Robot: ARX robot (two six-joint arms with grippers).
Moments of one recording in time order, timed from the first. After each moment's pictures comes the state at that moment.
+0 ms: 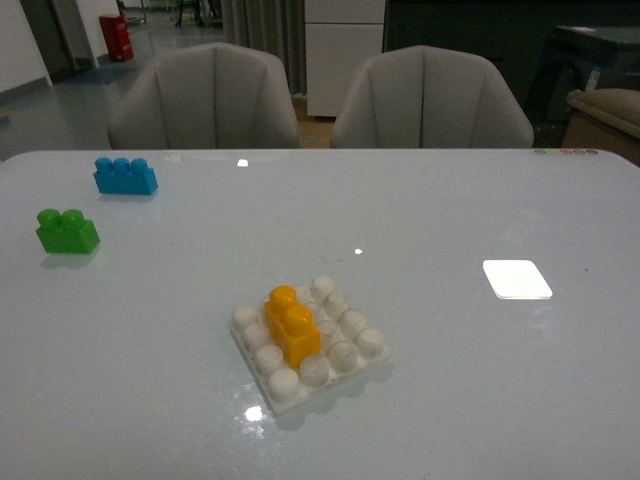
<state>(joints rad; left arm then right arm) 0.00 0.59 0.08 0.50 0.00 -0.02 0.00 0.01 0.01 0.00 0.00 0.00</state>
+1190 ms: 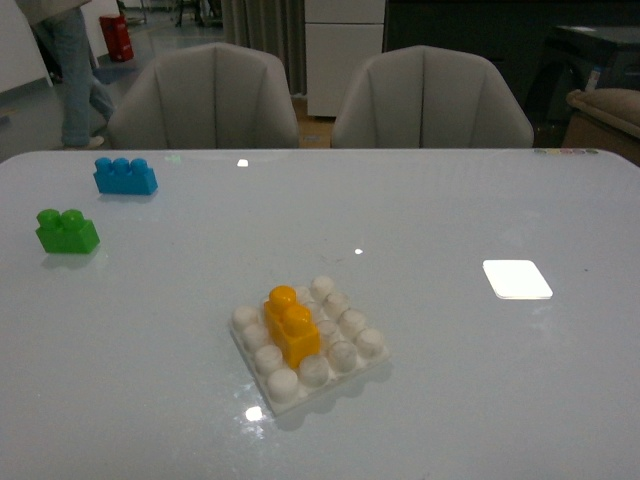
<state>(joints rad) 0.00 0.01 0.01 0.02 0.00 -0.01 0.00 0.01 0.01 0.00 0.00 0.00</state>
